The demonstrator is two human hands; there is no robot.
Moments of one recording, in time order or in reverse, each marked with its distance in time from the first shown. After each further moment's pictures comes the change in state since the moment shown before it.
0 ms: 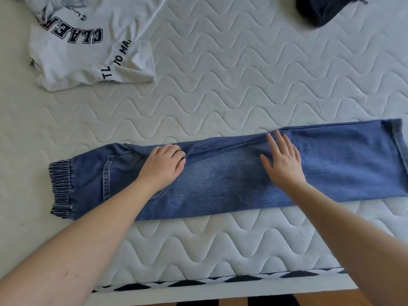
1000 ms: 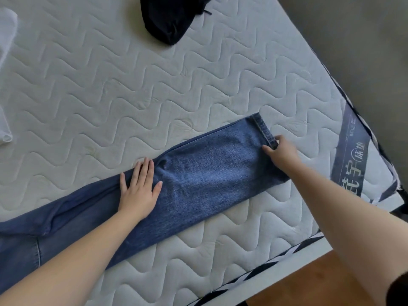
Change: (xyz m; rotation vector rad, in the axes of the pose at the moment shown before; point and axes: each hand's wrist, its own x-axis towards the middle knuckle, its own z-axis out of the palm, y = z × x) left_hand 0.144 0.221 0.080 0.119 -0.269 -0.162; right_hand 0.000 0.322 -0.088 0.458 0.036 0.695
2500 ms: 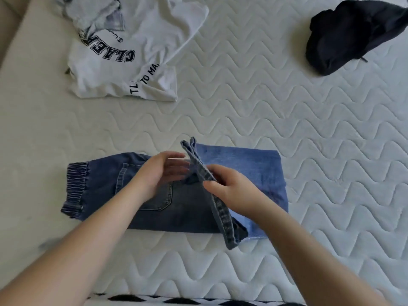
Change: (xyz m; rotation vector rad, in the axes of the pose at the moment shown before) left_hand -0.138 -0.258 -0.093 -1.880 0.001 -0.596; right_hand -0.351 -0.329 0.173 0.110 -0.782 -0.739
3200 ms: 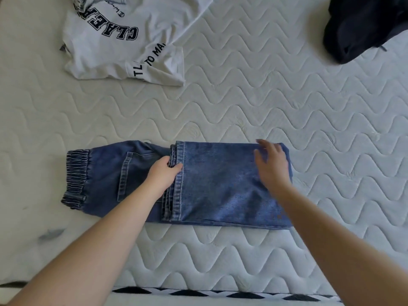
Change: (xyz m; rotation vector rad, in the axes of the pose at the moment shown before) left_hand 0.035 -0.060 -0.037 0.625 0.244 0.028; right_hand 0.058 0.113 -0.024 -0.273 0.610 0.180
